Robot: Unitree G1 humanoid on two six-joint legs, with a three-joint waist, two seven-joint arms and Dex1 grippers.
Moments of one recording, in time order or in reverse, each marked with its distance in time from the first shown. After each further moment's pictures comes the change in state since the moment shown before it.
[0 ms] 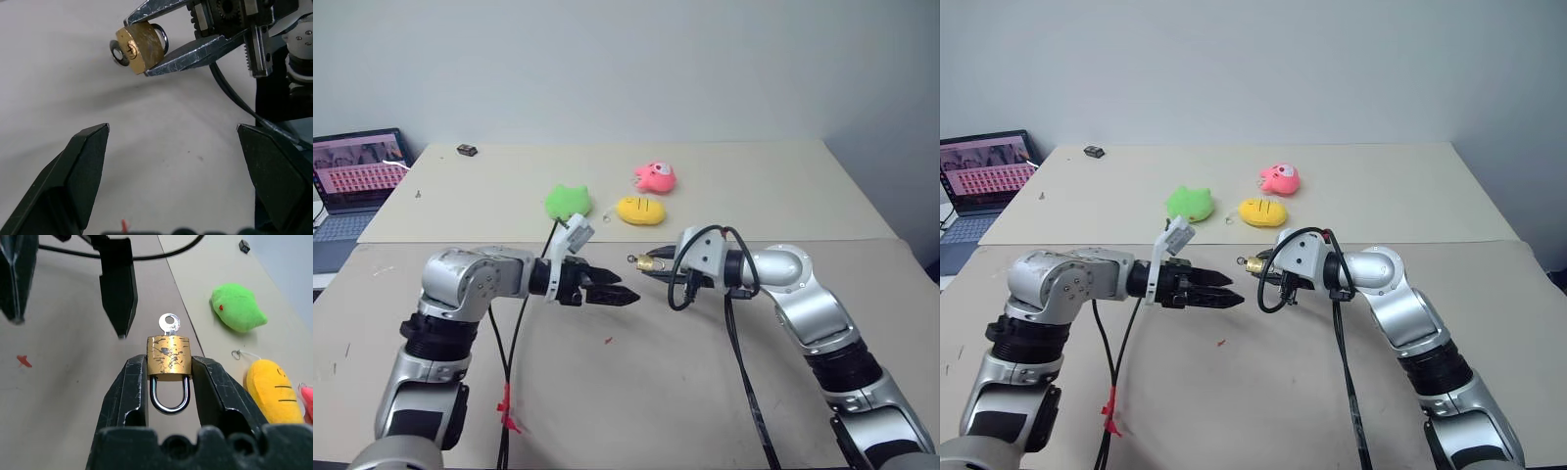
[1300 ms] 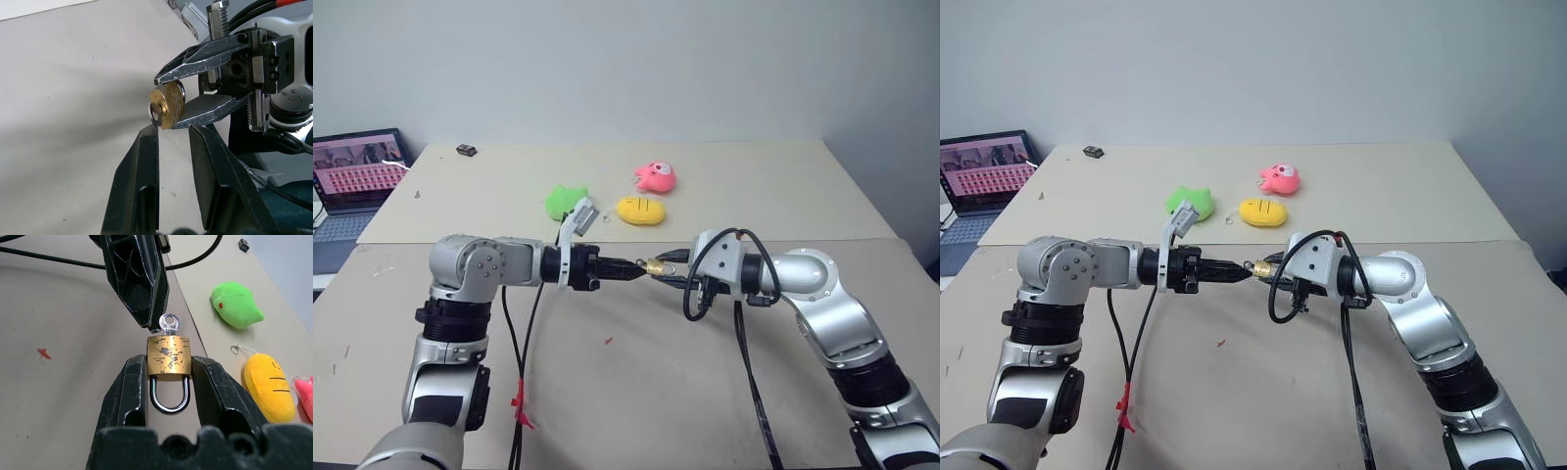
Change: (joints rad) left arm -0.073 -0.079 0.098 0.111 -0.116 0.077 0.133; right arm 0.060 -0.076 -0.046 -0.135 0.050 0.089 0.013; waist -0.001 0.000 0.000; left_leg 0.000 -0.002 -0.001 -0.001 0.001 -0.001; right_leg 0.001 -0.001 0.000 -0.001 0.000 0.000
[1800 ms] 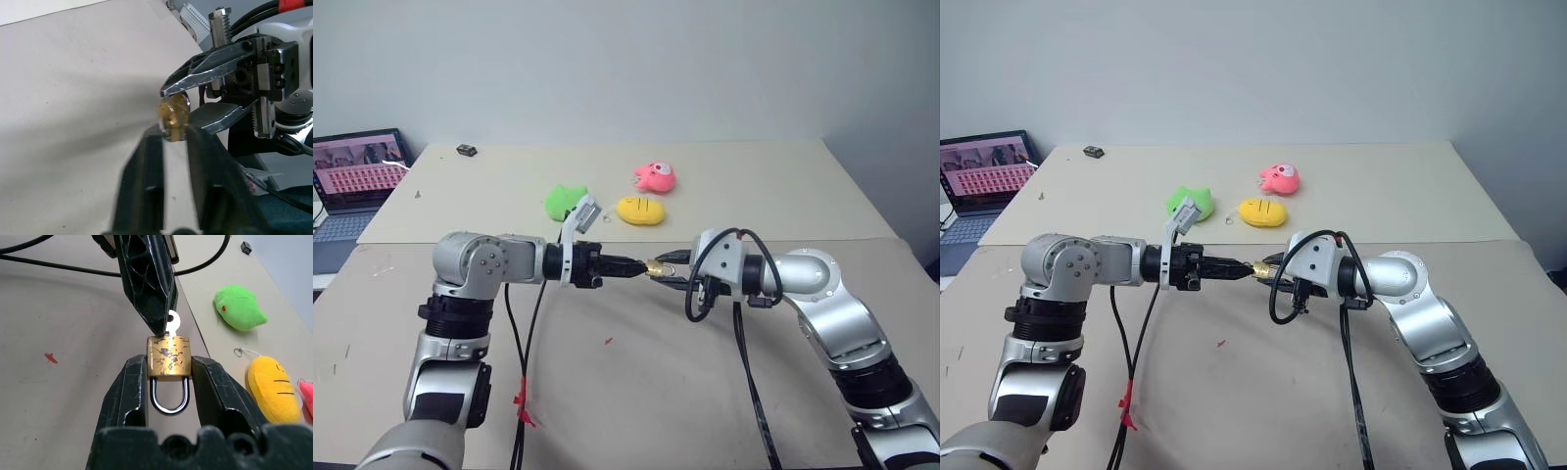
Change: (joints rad) left arm -0.012 -0.001 -0.014 0.032 -0.002 -0.015 -0.013; right arm 0.004 -0.010 0.000 -0.017 0.021 0.014 -0.001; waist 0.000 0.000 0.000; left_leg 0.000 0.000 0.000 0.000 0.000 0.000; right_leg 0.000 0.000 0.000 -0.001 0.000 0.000
